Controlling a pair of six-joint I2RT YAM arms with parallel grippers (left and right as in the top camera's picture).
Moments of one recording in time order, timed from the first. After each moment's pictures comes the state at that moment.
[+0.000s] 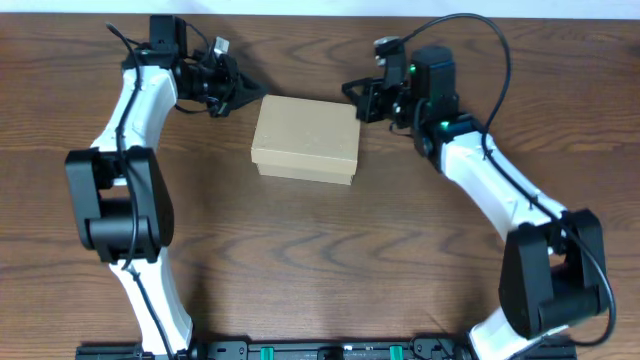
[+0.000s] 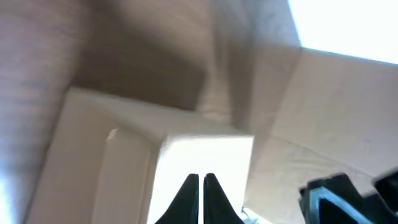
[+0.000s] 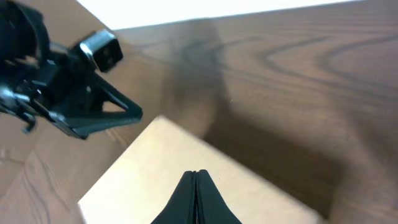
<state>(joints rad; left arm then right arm) 0.02 2.15 1.74 -0.71 0.98 -0.49 0.30 1.76 1.21 -0.01 -0.52 0.37</state>
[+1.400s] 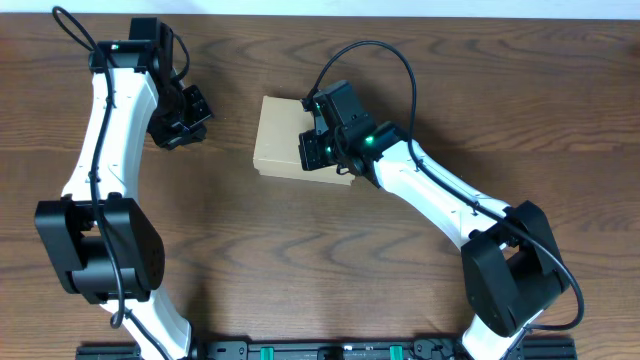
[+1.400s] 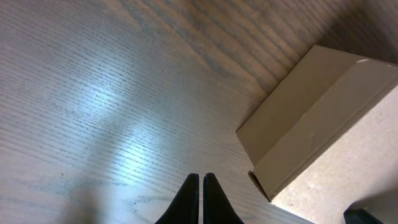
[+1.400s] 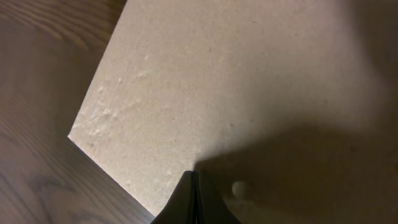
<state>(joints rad) 0.02 1.93 1.74 -1.21 0.24 -0.42 0.60 1.87 1.34 -0.42 -0.23 0.38</state>
